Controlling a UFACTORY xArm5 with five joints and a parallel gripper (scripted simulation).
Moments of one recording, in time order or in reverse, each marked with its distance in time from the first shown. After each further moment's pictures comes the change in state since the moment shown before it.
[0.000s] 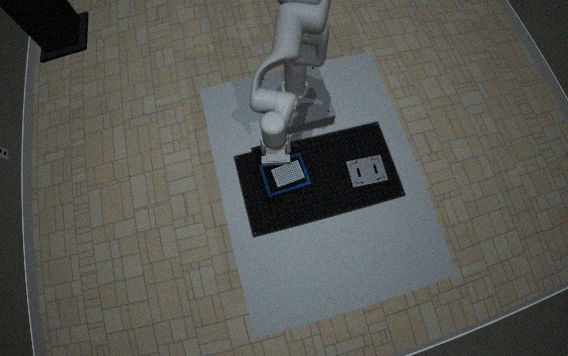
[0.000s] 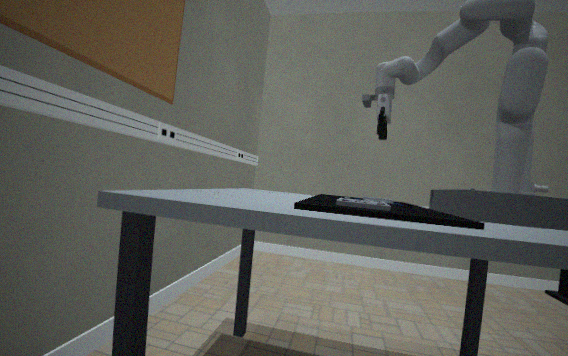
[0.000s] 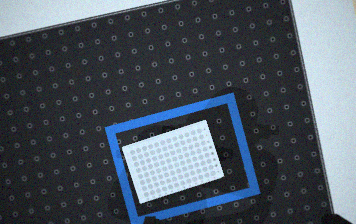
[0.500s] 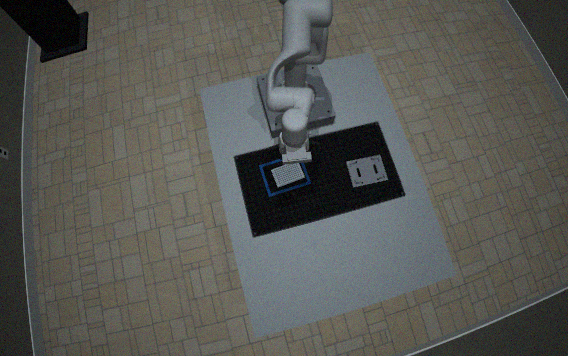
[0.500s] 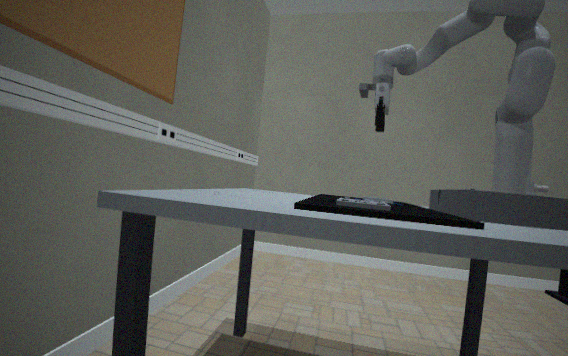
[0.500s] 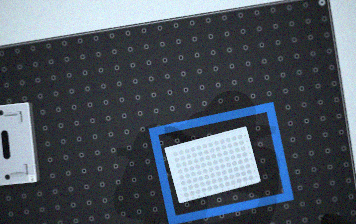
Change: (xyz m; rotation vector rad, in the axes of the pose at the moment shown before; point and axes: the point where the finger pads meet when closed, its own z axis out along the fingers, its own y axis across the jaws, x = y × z) arm 0.006 -0.061 -0.019 -0.004 0.006 -0.053
